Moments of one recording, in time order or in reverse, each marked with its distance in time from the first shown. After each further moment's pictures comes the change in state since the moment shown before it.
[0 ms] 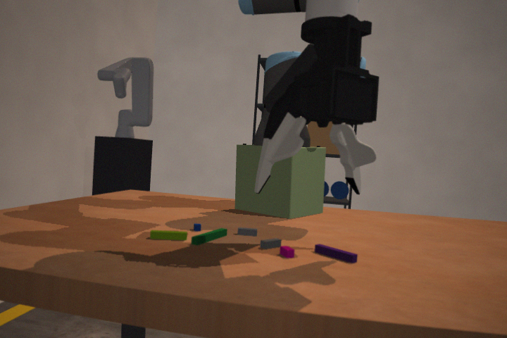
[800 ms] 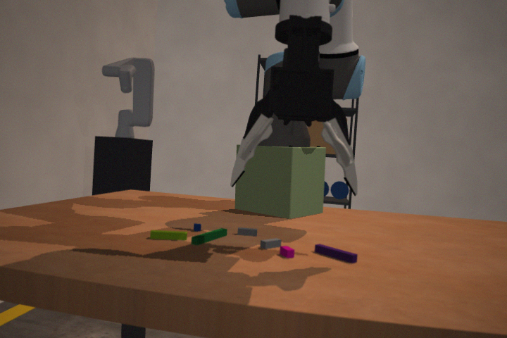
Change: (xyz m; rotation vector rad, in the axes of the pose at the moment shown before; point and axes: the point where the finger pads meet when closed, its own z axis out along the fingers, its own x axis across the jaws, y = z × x) arm -0.011 -0.023 -0.001 0.001 0.004 0.599
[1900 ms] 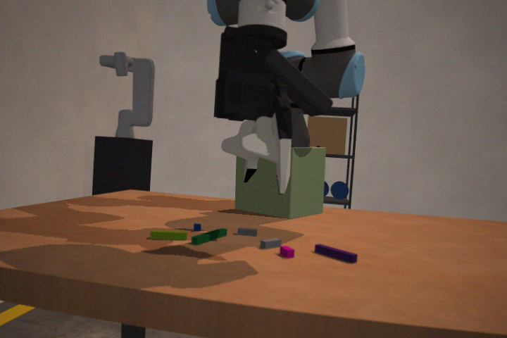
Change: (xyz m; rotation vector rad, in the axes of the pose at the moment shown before) arm -0.041 -0.017 0.000 0.000 0.002 1.199
